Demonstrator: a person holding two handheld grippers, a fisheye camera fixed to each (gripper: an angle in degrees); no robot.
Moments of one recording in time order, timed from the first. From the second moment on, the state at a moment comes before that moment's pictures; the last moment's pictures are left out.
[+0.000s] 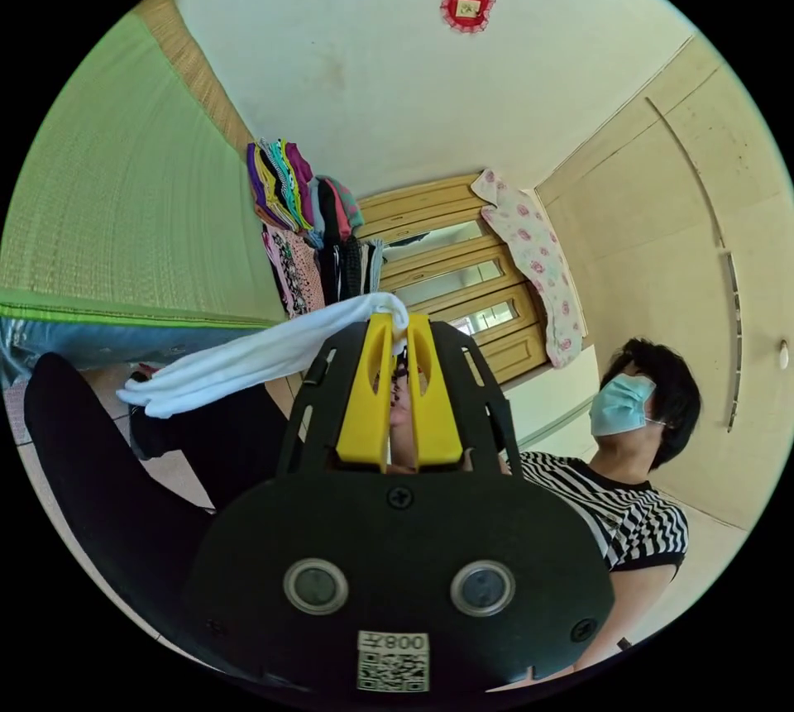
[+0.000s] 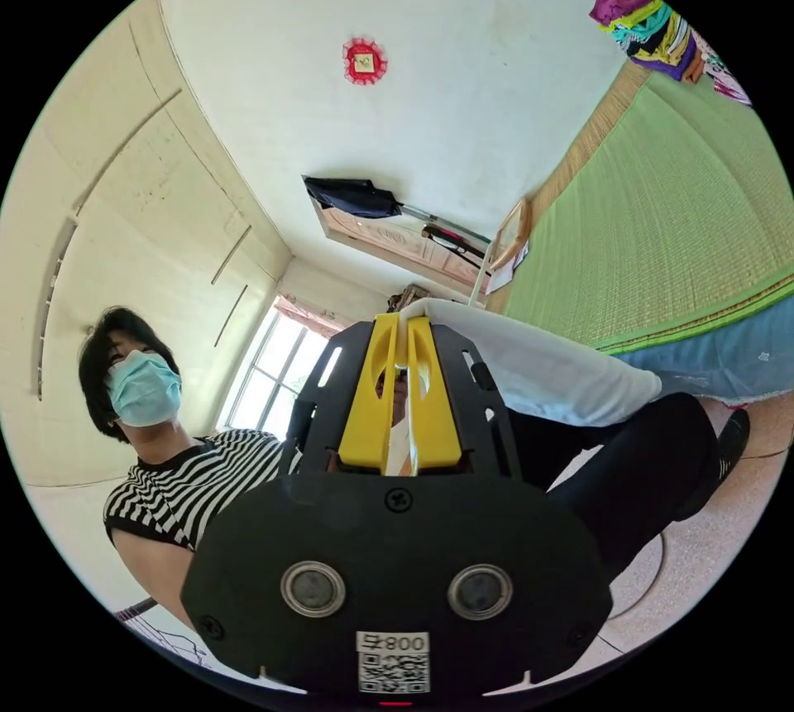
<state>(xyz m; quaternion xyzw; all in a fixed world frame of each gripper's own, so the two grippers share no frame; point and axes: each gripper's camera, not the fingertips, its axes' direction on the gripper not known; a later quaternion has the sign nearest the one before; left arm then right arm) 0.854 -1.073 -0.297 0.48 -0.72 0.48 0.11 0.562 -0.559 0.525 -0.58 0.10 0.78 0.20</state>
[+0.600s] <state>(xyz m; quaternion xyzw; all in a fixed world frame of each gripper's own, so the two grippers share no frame) 1.349 -1.162 -0.121 0.51 -0.72 0.45 0.13 0.667 -0.349 0.192 -0.65 0.14 0.72 0.18</state>
